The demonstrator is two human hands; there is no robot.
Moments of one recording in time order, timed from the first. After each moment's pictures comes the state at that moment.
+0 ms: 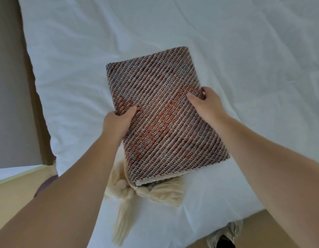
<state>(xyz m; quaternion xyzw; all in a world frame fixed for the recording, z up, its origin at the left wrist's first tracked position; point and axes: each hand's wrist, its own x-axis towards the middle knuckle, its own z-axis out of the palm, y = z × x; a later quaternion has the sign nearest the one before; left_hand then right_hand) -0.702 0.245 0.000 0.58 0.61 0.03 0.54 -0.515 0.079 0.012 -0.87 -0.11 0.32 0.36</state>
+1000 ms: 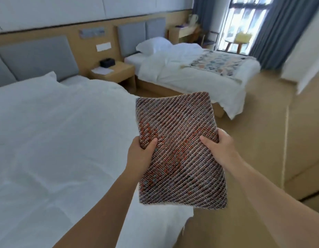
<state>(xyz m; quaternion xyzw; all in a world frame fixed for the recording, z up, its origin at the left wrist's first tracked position) -0.550 -0.097 0.407 0.79 0.14 0.09 0.59 -0.522 -0.333 0.438 -0.84 0.04 -0.02 0.54</state>
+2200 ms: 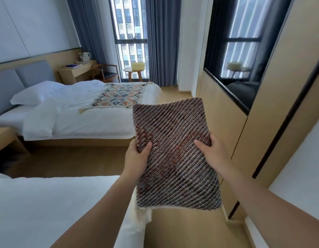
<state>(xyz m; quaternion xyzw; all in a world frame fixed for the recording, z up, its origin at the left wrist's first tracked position) -0.216 -0.504 0.454 0.75 -0.12 -0.05 0.65 -0.323 -0.712 0.472 -0.80 0.23 -0.24 0.50</state>
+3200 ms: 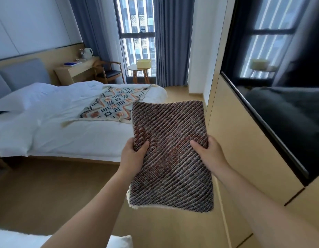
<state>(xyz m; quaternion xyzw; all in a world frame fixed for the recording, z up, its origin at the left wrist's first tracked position) 0.140 -0.781 0.450 0.77 -0.09 -0.04 0.62 0.051 -1.005 0.444 -0.78 0.22 -0.17 0.56</state>
